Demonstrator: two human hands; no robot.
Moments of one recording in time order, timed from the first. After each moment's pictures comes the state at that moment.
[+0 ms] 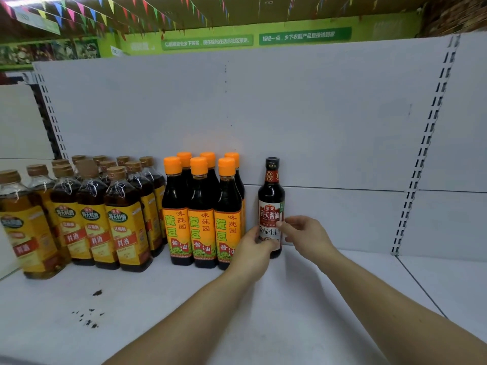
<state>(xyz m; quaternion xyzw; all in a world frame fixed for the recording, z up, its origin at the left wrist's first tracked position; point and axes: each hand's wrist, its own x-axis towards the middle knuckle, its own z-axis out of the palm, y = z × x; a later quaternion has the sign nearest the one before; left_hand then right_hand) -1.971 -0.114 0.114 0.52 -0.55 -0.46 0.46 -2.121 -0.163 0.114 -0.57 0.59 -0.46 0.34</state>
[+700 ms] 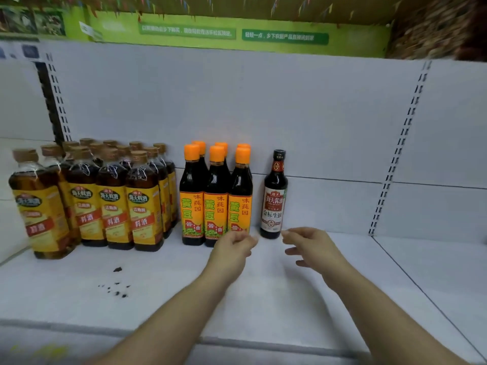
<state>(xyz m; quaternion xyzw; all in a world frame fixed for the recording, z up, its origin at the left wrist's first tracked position) -1.892 -0.047 0.107 0.53 -0.52 -0.49 0.45 -2.082 -0.040 0.125 -0.53 0.62 -0.44 0.37</state>
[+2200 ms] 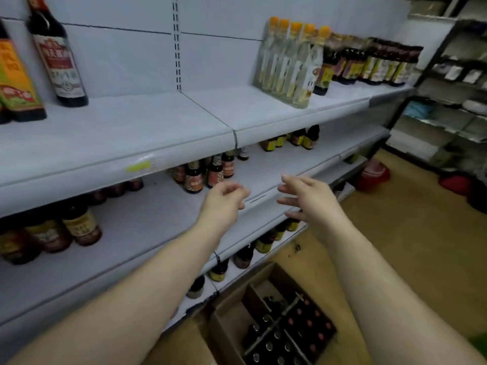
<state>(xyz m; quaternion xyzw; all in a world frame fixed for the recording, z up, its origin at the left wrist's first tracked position) -2.051 0.255 0.014 0.35 -0.61 -0.67 0.24 -2.165 0.389 0.056 -0.18 0.77 -0.57 0.24</state>
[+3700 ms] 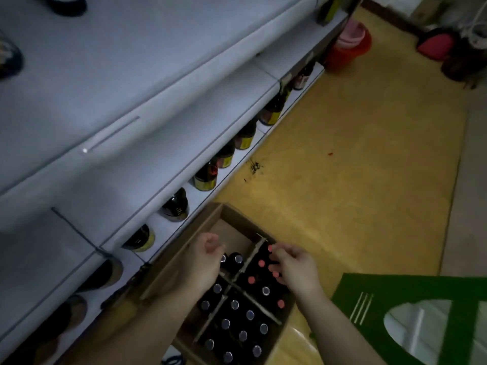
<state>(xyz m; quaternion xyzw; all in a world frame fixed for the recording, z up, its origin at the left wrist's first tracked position) -2.344 0.305 -0.462 0.42 -0.70 -0.58 -0.08 -2.426 0.483 -0.403 0.21 0.81 -0.46 0.31</state>
